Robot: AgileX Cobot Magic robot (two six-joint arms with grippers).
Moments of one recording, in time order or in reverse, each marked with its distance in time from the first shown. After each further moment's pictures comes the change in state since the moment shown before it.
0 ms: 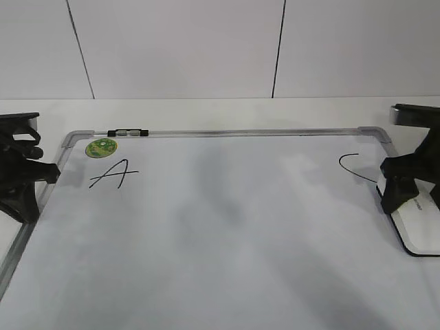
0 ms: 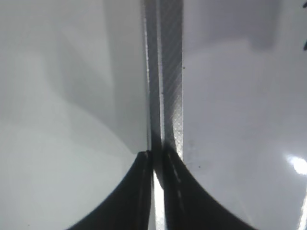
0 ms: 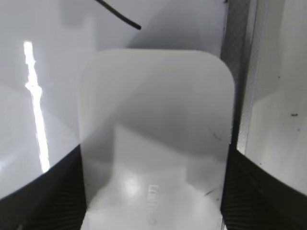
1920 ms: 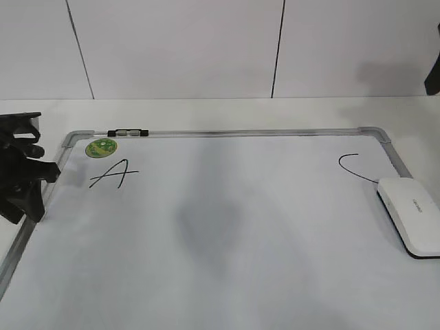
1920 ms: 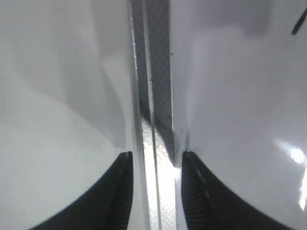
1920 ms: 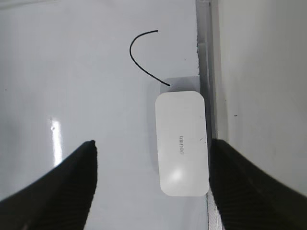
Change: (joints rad) left arm 0.000 0.000 -0.012 -0.009 0.040 0.008; right arm 0.000 -0.282 -0.302 -0.007 0.295 0.154
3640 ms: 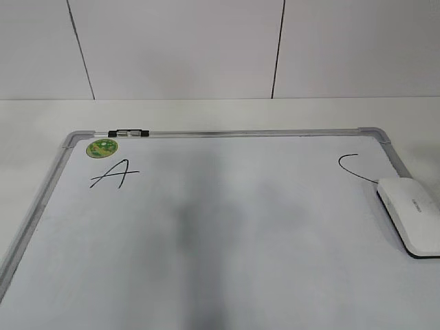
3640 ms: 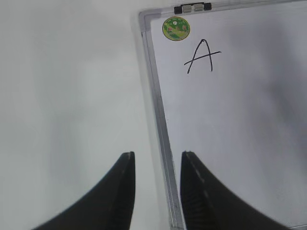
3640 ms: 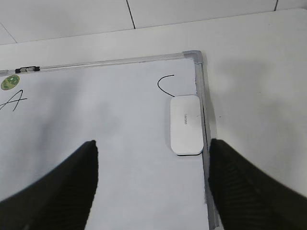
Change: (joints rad) left arm 0.000 -0.943 -0.034 0.098 0.318 0.002; right arm 0.000 -1.076 0.383 0.003 0.049 0.007
